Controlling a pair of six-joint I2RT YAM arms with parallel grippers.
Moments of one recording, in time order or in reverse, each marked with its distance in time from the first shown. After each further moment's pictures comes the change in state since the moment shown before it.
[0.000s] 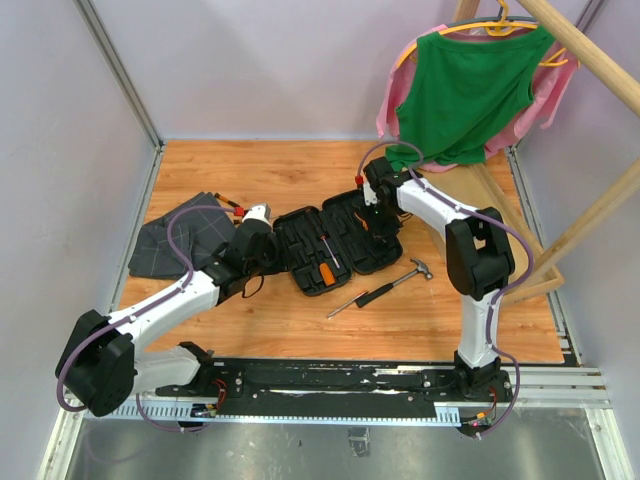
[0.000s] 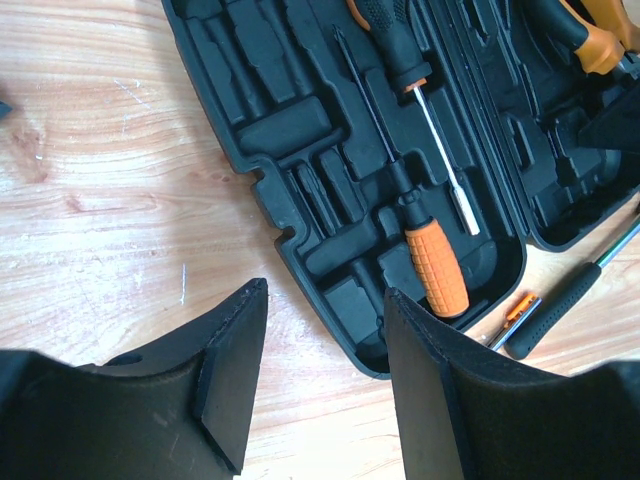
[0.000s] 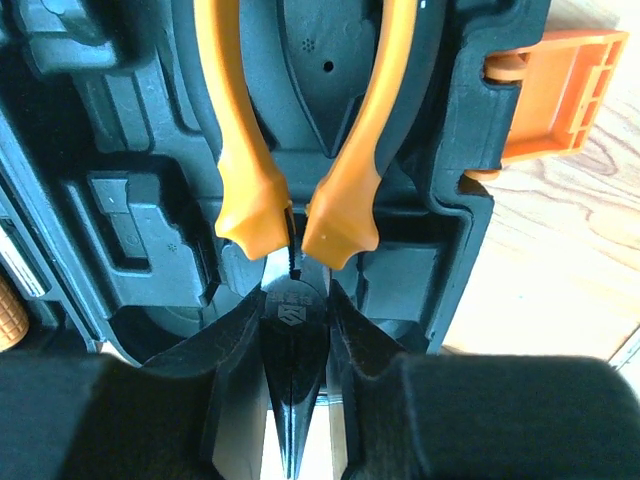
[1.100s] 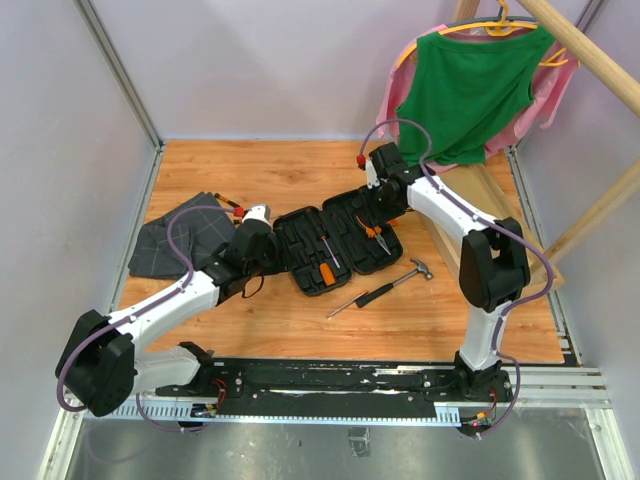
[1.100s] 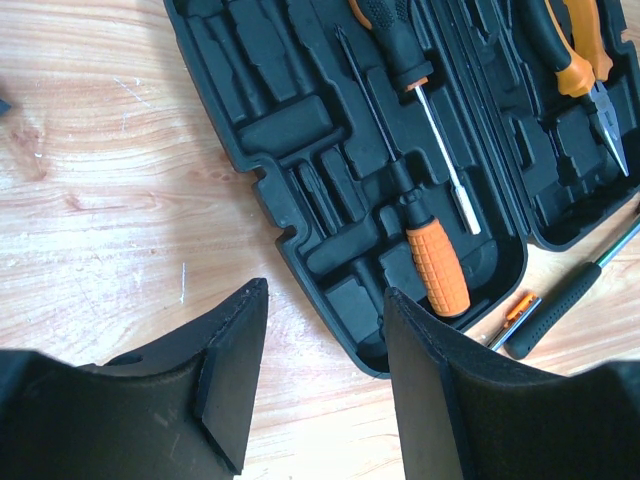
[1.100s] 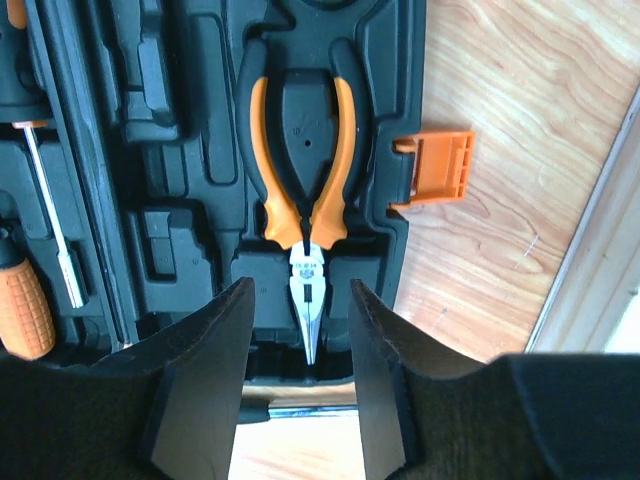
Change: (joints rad) left arm 0.000 0.000 -0.002 0.000 0.000 -0.003; right arm 0.000 -0.129 -0.001 0.098 0.051 -0.050
